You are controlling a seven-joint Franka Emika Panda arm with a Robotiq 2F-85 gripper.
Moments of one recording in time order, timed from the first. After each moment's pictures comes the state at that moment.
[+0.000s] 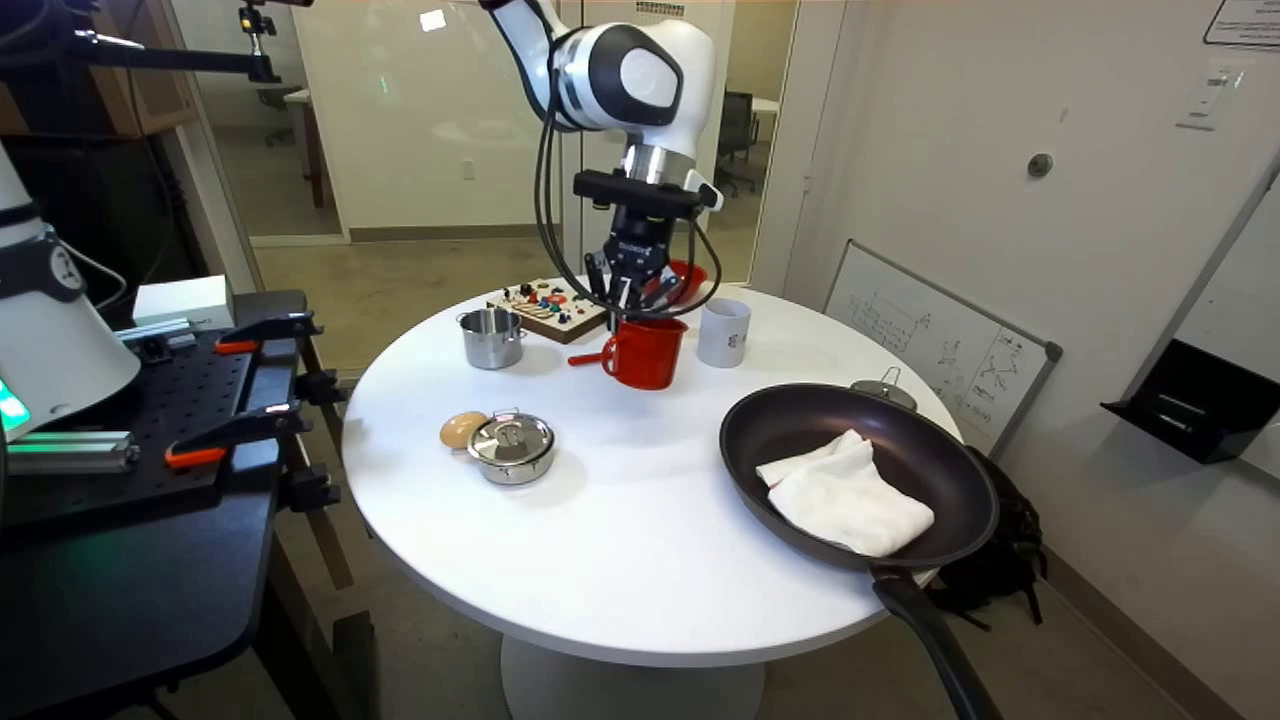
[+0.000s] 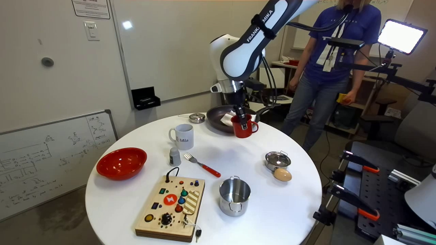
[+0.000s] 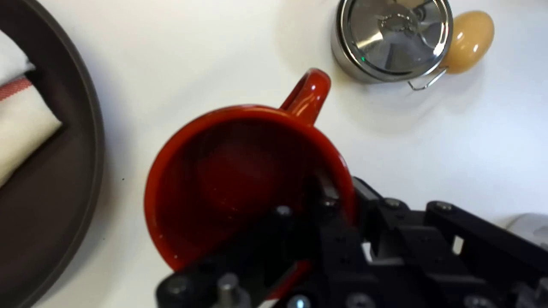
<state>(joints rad) -0.05 0.65 0.03 -1.83 -0.31 2.19 -0.62</state>
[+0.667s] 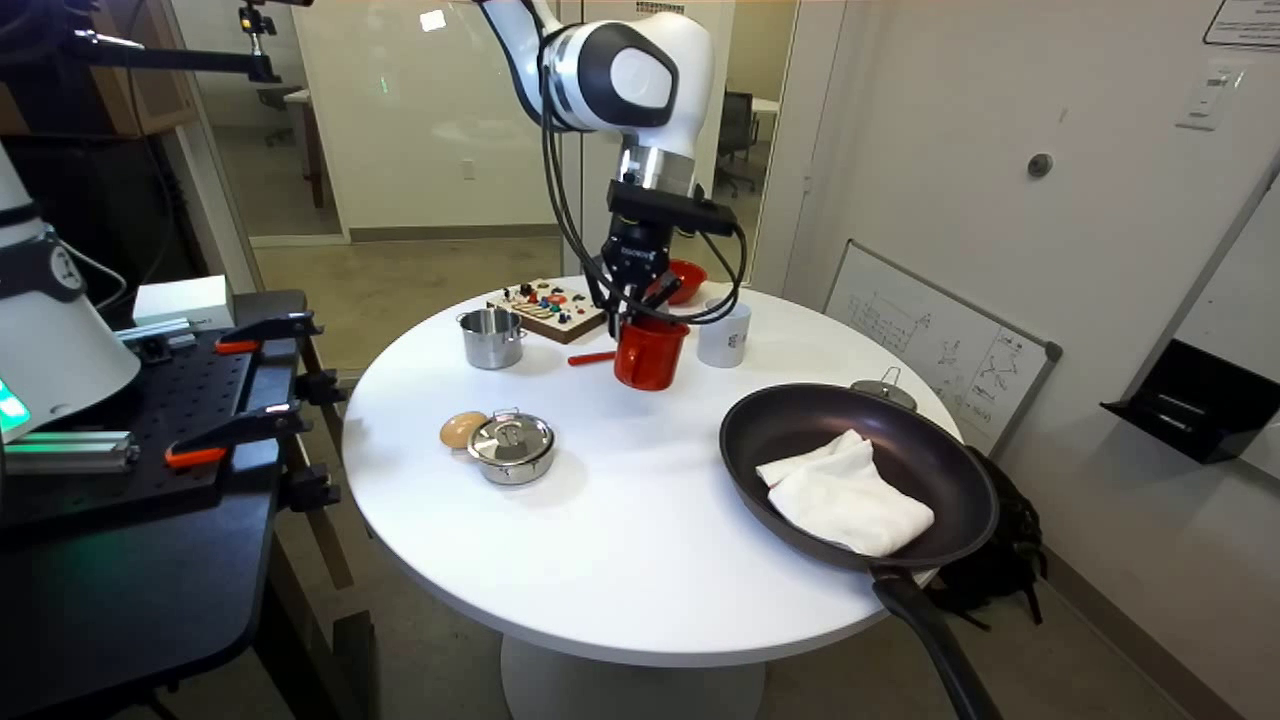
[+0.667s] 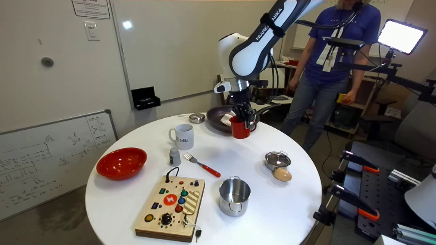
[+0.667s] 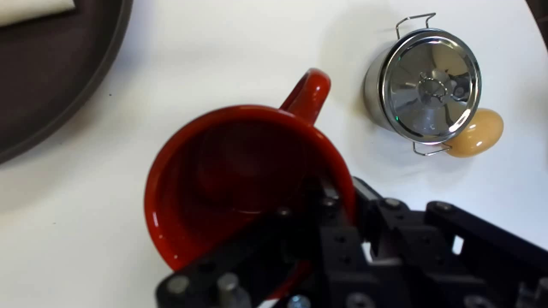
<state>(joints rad) -0.14 0.62 0.08 -1.90 -0.33 2.27 -1.14</state>
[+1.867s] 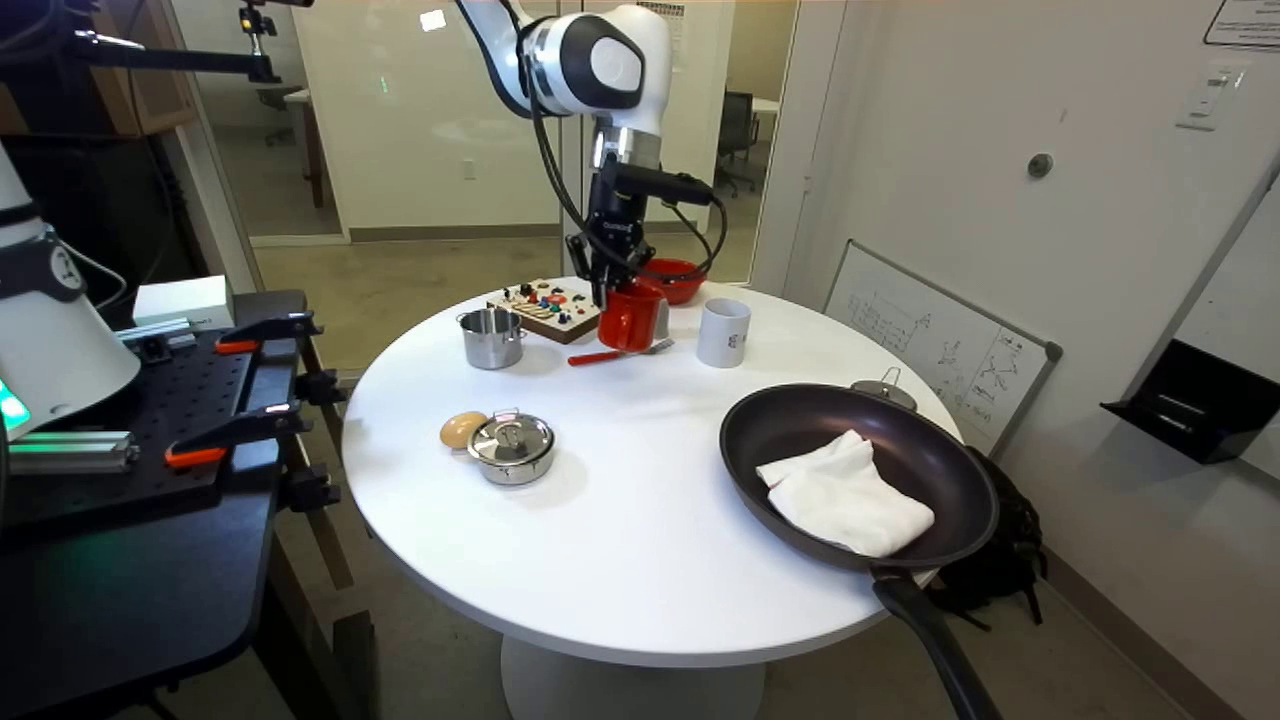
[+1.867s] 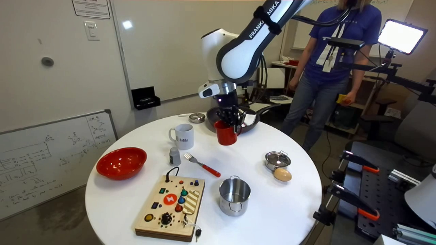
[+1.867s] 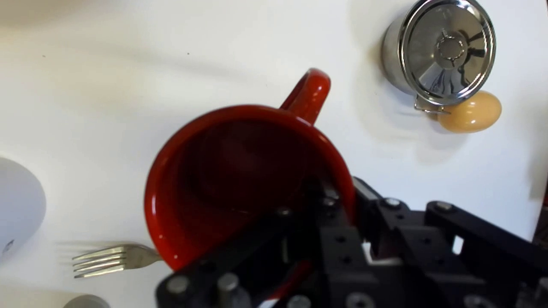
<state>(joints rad) 0.01 0.60 0.08 -1.90 -0.35 2.27 -1.28</state>
